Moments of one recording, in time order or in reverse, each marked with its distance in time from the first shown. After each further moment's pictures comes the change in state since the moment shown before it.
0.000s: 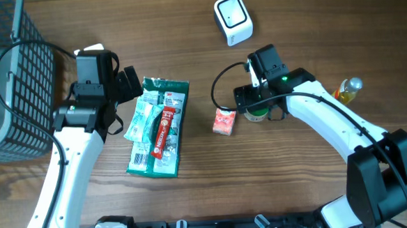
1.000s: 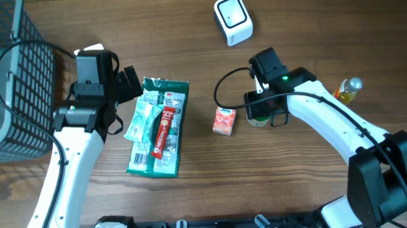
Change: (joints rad) left arm 0.000 0.000 0.000 0.000 0.000 0.000; right arm 0.000 -0.004 0.009 -0.183 0.000 0.049
